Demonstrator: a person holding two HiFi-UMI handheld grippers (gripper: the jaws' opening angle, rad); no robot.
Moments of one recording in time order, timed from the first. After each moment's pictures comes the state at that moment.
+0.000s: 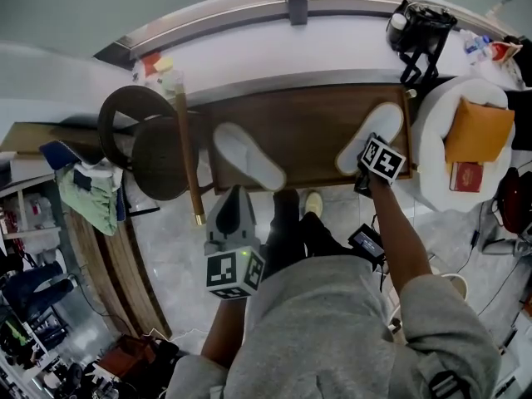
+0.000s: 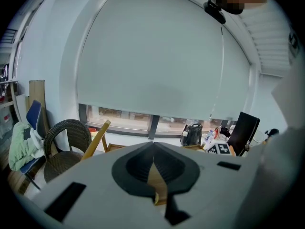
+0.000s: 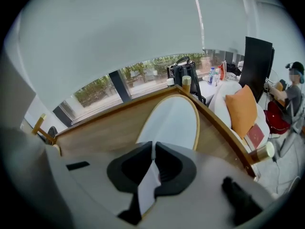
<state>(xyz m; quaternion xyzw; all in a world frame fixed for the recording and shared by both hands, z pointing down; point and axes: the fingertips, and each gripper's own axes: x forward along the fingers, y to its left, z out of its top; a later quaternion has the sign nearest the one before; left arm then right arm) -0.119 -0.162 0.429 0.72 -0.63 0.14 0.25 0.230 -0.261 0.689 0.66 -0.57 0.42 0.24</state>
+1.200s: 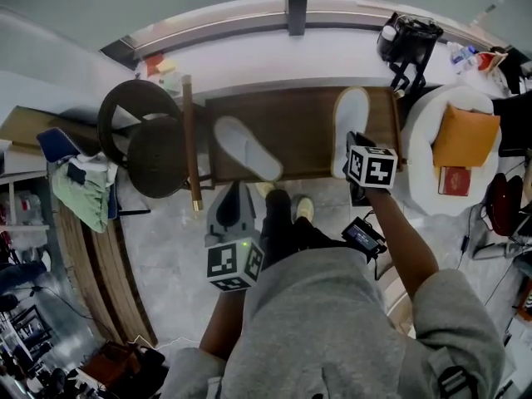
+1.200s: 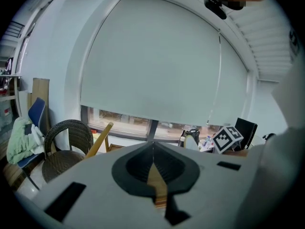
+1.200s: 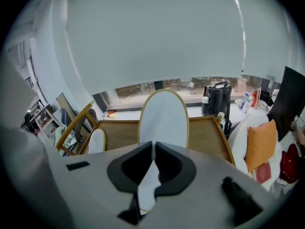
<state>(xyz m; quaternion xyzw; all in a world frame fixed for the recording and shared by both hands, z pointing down) -0.125 -0.124 0.412 0.73 -0.64 0.10 0.24 0.138 -0.234 0.569 0.54 -0.71 0.34 0.29</state>
